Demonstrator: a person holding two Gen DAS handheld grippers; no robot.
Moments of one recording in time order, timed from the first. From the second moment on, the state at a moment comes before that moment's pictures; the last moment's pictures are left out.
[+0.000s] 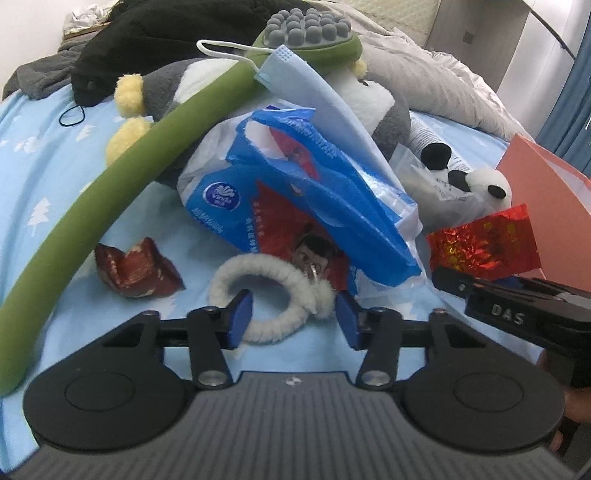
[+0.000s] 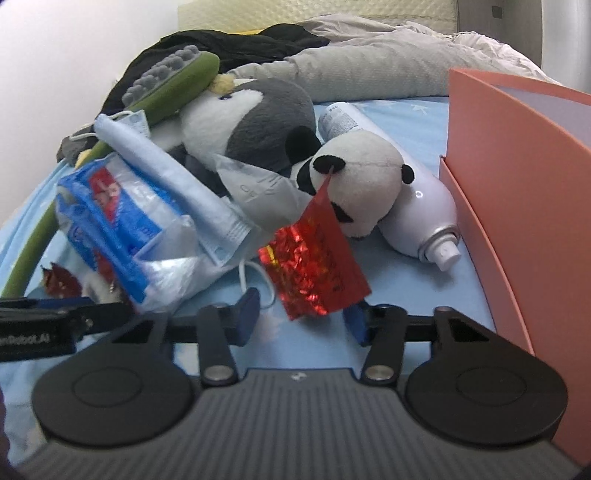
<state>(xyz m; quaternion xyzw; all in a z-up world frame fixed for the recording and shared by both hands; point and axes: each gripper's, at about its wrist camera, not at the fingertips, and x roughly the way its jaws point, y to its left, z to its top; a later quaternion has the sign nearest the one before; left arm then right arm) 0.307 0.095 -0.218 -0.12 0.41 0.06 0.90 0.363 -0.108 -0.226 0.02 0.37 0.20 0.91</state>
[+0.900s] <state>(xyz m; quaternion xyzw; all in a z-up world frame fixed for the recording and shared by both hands) 0.207 0.064 -0.183 -0.15 0.40 0.03 0.90 0.260 -0.137 -0.183 0.10 0.40 0.22 0.88</state>
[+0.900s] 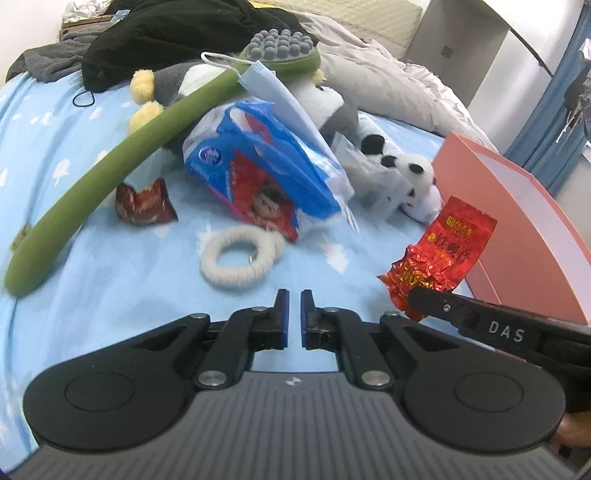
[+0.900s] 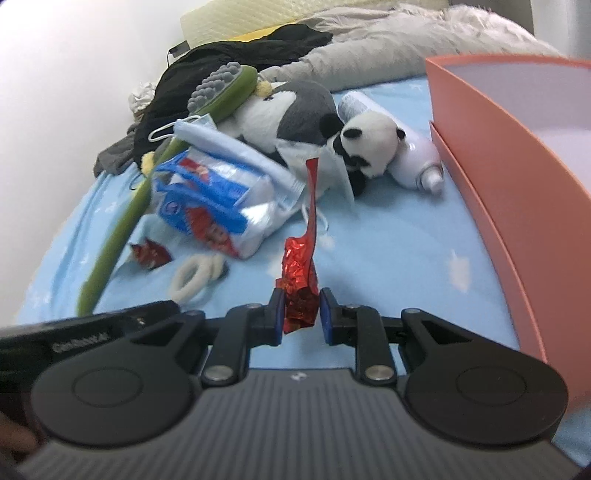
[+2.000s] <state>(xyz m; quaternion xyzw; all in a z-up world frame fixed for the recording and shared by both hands) 0.269 0.075 -0.210 -0.09 0.40 0.04 0.91 0.245 -0.138 -0.184 -0.01 0.41 0.23 0.88</state>
